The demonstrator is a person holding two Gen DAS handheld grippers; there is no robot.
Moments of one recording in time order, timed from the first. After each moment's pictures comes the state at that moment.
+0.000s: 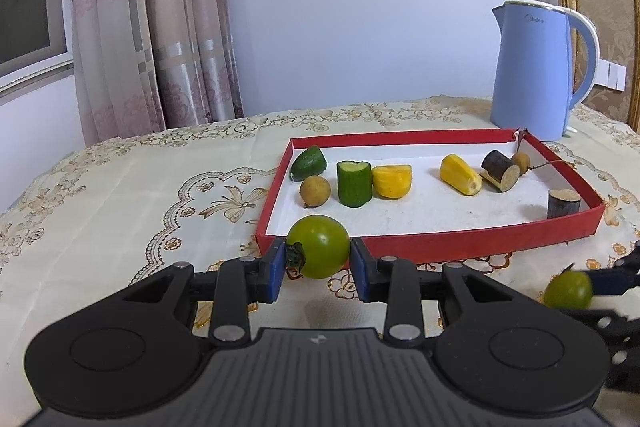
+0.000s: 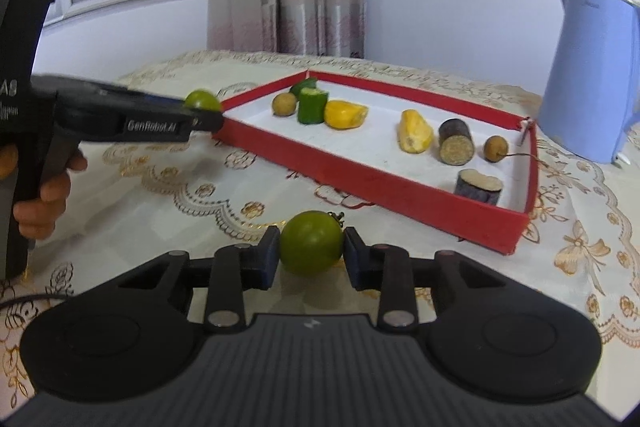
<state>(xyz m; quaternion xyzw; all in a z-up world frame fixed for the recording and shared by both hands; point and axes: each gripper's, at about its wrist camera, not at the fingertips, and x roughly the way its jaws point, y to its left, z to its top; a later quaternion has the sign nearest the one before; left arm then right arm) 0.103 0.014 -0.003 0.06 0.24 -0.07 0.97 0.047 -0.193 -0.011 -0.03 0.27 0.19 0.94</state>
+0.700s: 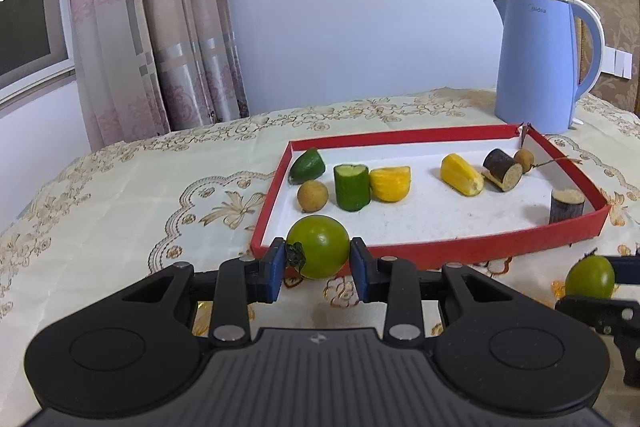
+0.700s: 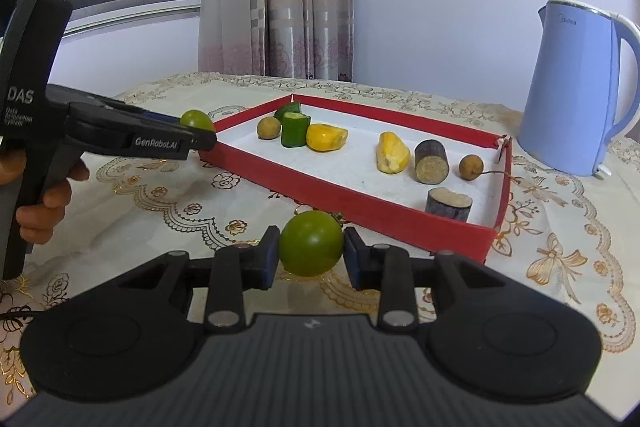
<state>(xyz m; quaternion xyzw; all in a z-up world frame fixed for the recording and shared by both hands) 0.110 -0.002 0.008 0.08 0.25 -0.06 0.96 0.036 -0.208 -0.003 -0.03 0.24 0.18 0.95</state>
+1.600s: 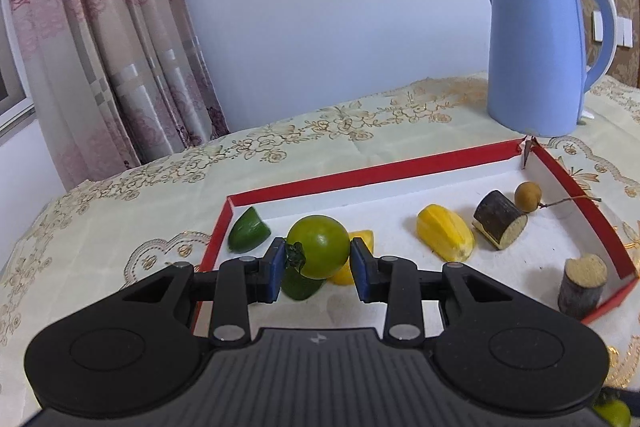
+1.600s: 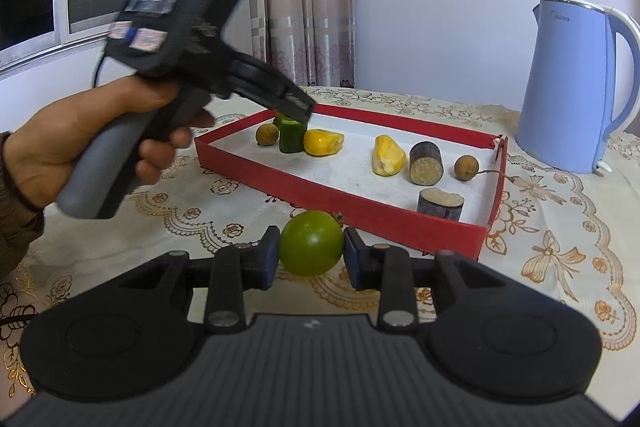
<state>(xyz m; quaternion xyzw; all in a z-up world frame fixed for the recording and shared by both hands) 0.200 -0.077 0.020 0.14 0.27 -0.07 0.95 0.035 -0.215 -0.003 -0.02 0.24 0.19 0.95</state>
